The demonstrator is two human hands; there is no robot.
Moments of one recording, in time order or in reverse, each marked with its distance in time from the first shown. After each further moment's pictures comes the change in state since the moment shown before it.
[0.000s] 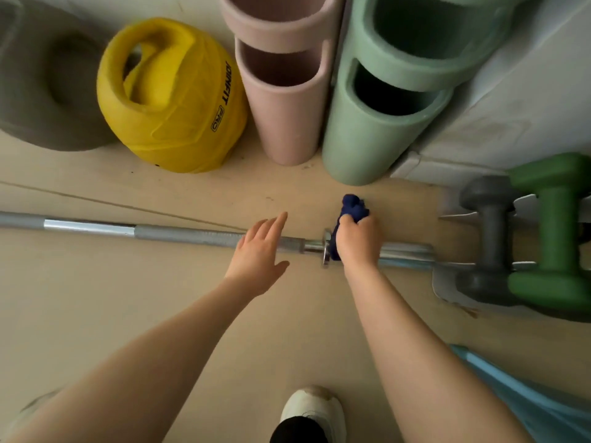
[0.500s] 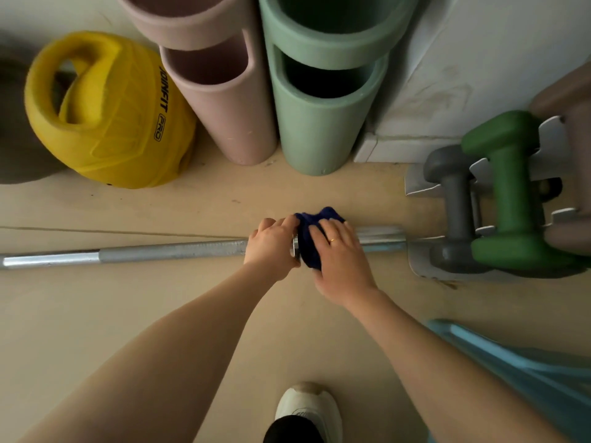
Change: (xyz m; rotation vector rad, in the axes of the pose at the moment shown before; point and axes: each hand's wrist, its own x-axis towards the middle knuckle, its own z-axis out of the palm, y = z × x) left_hand 0.033 0.064 0.017 0.119 -0.125 0.064; right_hand -0.006 0.074 -0.040 -0.756 -0.259 -0.791
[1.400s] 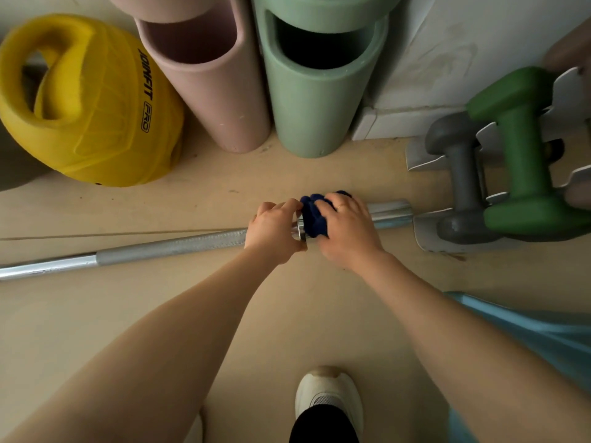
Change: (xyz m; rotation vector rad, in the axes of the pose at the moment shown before) left_hand 0.005 -0.005 -0.007 -0.060 -0.024 0.039; right_hand 0.021 -0.007 -0.014 0.038 -0.055 0.170
